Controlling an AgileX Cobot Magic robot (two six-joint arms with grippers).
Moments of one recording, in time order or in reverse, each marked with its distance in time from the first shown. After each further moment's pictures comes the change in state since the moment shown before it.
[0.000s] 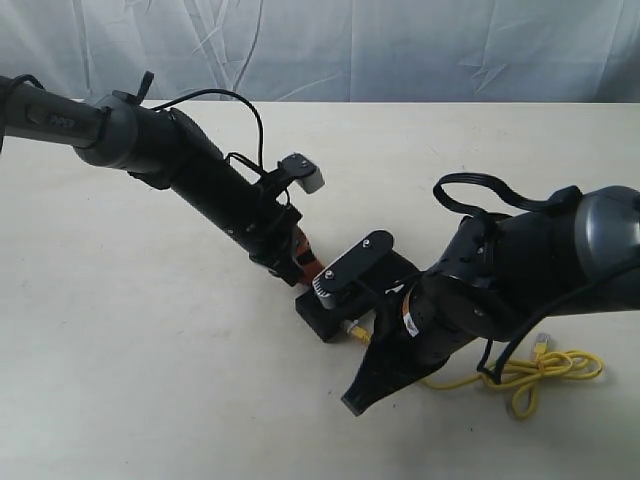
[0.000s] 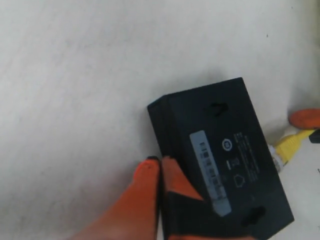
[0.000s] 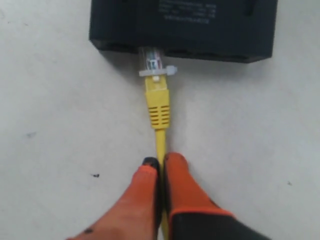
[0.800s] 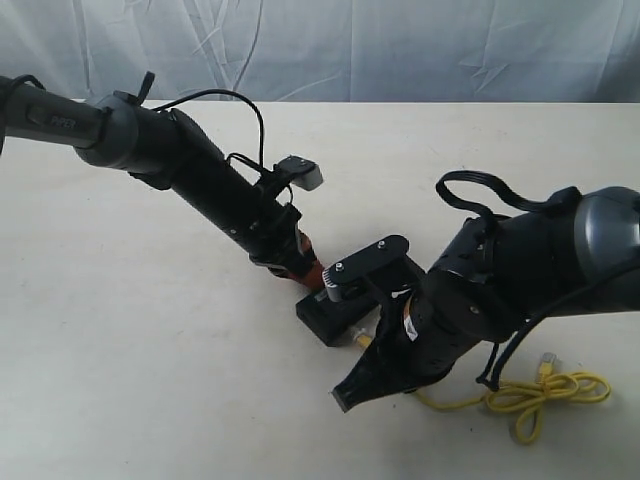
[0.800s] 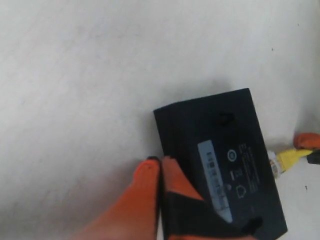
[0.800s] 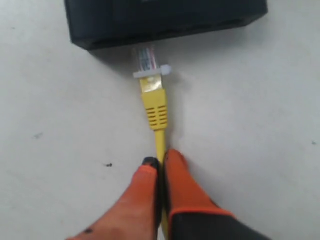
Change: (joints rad) left arm 0.000 0.000 0.000 0.004 0.002 -0.136; right arm 0.004 0.000 0.000 0.093 0.043 0.112
